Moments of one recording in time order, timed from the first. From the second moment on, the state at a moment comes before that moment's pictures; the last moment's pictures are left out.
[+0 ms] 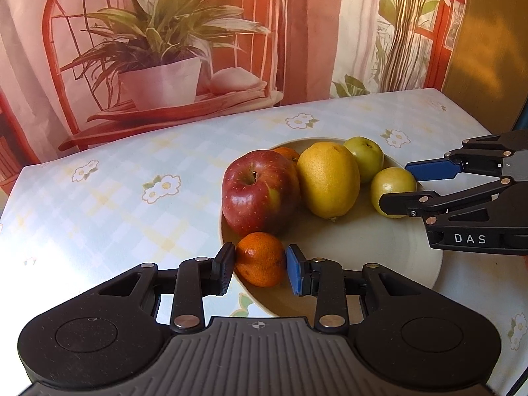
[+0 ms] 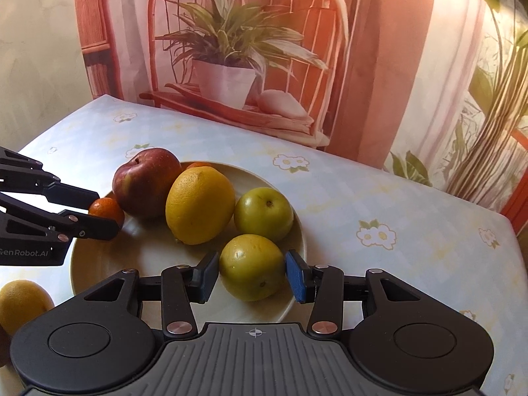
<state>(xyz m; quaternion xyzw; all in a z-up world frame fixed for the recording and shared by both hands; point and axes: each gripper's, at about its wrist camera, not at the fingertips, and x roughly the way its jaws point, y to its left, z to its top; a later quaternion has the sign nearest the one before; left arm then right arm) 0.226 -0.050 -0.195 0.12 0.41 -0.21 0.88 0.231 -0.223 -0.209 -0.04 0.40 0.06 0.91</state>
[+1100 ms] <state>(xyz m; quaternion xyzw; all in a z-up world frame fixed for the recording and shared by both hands) 0.178 -0.025 -0.156 0.09 0.39 -0.19 0.90 0.173 -0.221 -0.168 0.05 0.37 0.05 0.93</state>
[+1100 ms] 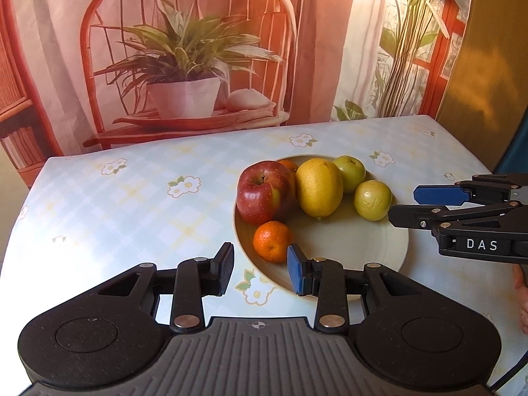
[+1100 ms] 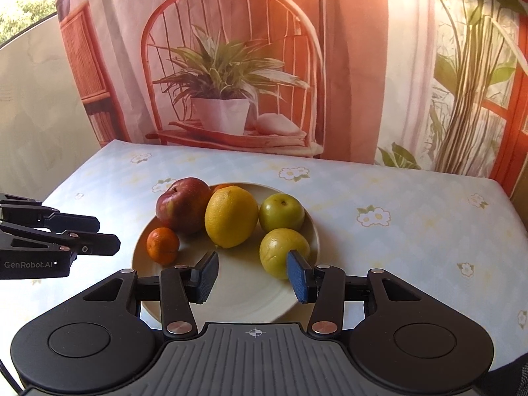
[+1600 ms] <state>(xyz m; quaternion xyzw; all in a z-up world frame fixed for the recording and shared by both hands) 0.140 0.007 -0.141 0.07 0.37 -0.14 0.92 0.127 -0.192 -0.169 0.08 0.35 0.06 0.93</state>
